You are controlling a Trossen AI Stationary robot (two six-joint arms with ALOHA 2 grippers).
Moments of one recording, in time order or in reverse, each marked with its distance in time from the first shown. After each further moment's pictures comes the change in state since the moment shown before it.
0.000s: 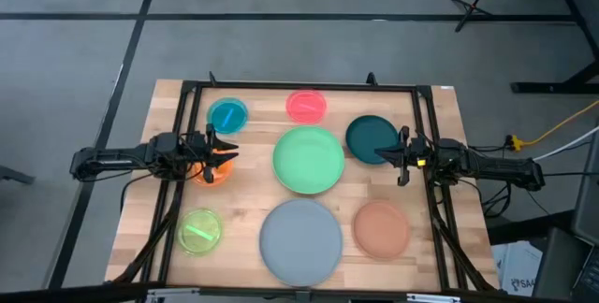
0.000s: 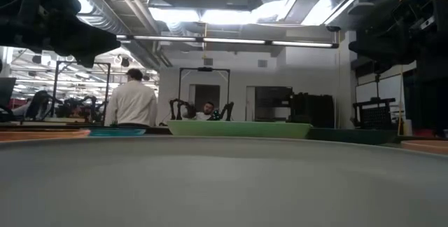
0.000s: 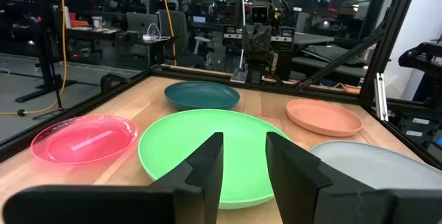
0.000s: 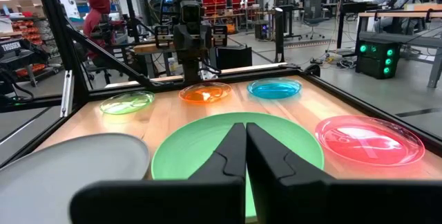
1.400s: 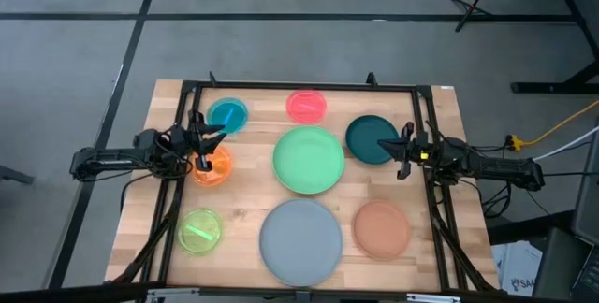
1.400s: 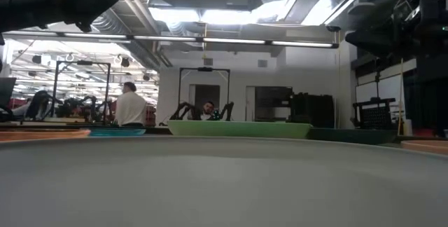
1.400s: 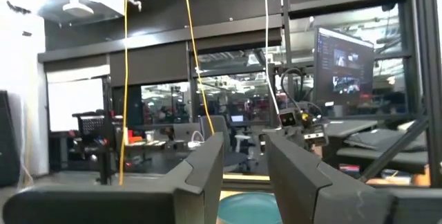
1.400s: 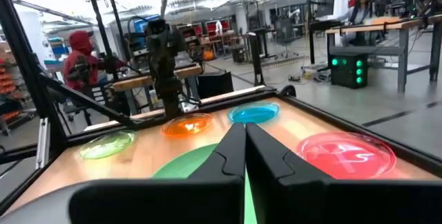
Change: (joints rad) left arm 0.000 0.000 0.000 0.411 -0.128 0.233; right arm 0.000 0.009 0.000 0.107 0.105 0.077
